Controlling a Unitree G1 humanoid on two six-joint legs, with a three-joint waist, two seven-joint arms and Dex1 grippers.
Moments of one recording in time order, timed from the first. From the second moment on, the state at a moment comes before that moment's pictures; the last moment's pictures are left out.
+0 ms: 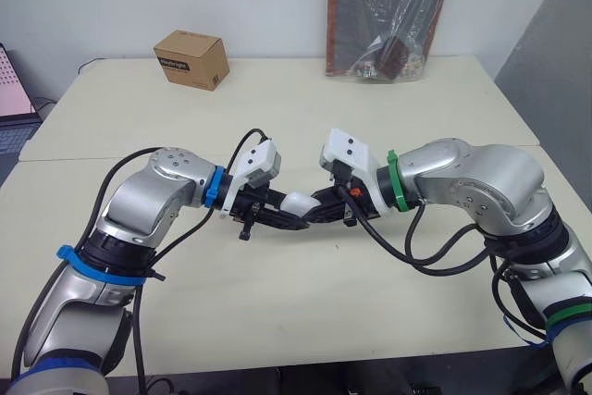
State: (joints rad) left arm -0.72 0.75 -0.26 -0.07 -0.45 0.70 -1.39; right arm -0.97 -0.58 0.40 -0.35 0.69 1.24 0.79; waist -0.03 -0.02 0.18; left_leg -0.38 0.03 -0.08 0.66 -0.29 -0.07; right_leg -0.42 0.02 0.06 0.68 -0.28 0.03
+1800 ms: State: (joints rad) left arm -0.48 0.53 -0.03 0.04 -0.57 0.53 -1.21; right arm -0.72 -0.43 0.14 -0.45 0.61 1.12 0.53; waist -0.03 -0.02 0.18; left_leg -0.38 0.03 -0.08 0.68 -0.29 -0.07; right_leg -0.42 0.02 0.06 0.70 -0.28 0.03
